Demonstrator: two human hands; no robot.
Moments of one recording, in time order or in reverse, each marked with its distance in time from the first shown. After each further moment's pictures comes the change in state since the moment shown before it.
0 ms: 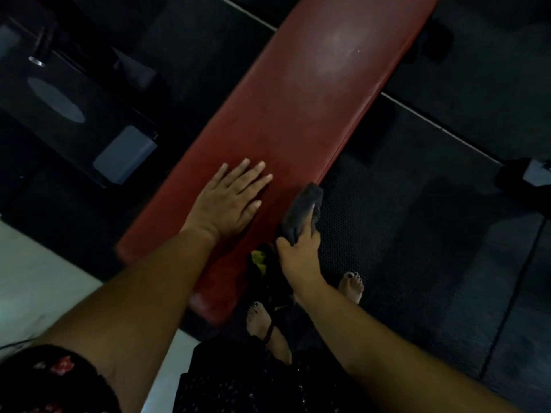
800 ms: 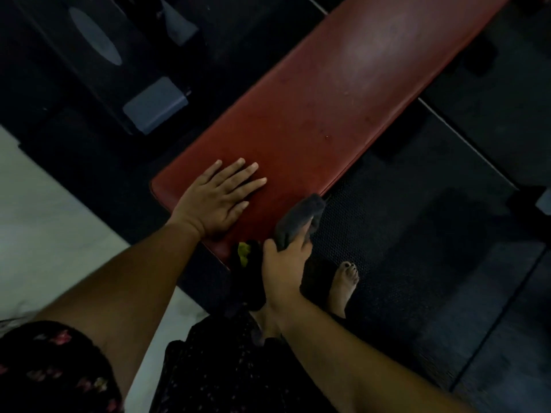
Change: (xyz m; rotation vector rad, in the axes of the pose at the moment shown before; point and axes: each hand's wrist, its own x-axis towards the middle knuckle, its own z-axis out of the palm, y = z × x) left_hand -0.116 -0.025 0.025 0.058 0.123 0.003; right_hand -0.076 0.026 0.072 -0.078 0.049 0.090
